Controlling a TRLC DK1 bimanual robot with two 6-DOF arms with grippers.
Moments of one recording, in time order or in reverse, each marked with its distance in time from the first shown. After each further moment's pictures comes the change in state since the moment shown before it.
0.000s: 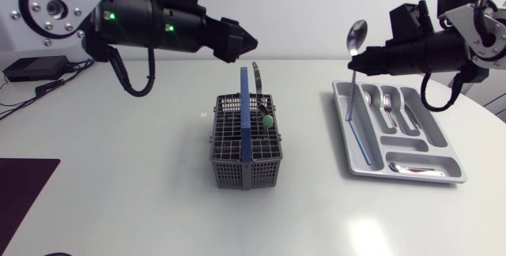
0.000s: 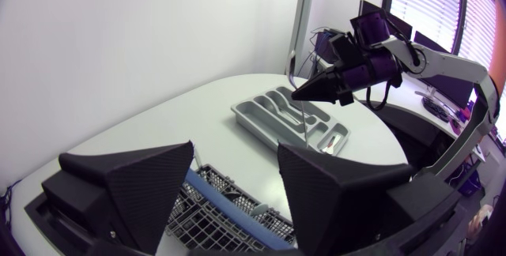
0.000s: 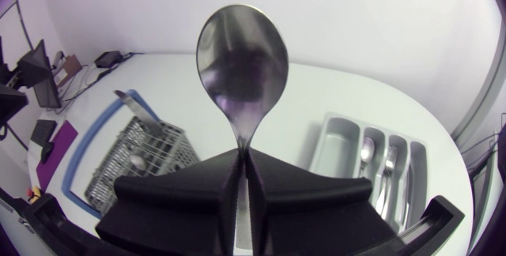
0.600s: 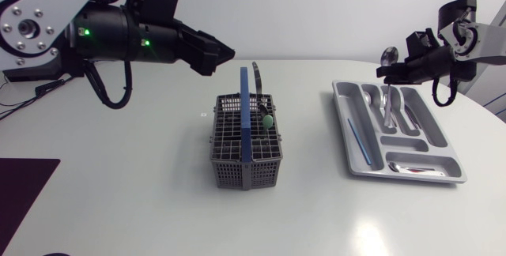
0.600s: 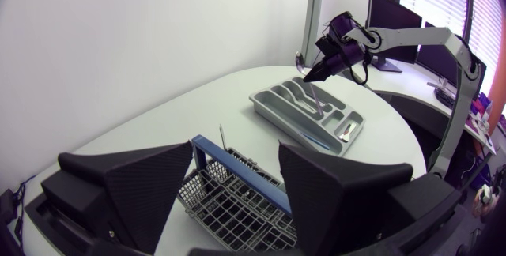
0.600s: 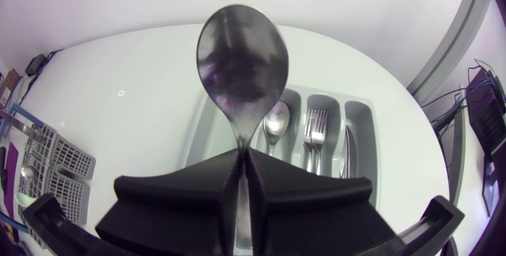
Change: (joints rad) left arm 0.057 -0.082 -0.105 0.000 -0.019 0.063; right arm -0.243 0.391 0.248 -0.043 0.143 -0.096
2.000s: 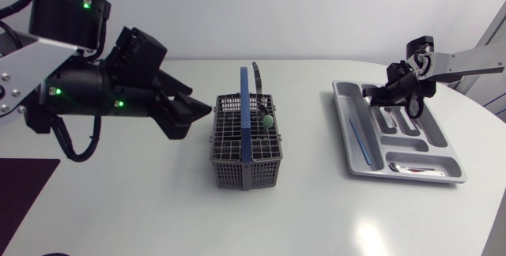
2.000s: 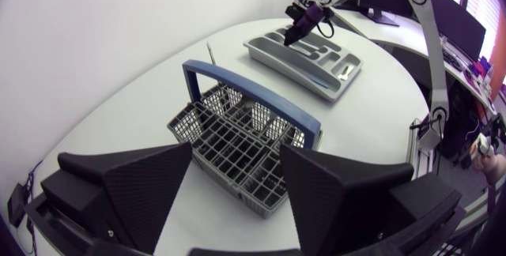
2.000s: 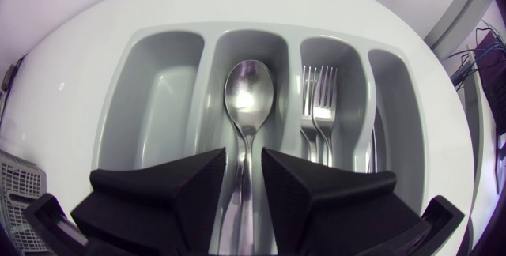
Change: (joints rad) left arm 0.014 -0.180 -0.246 -0.131 -0.019 0.161; right arm -0.031 0.395 0.240 -0.011 0.061 0.052
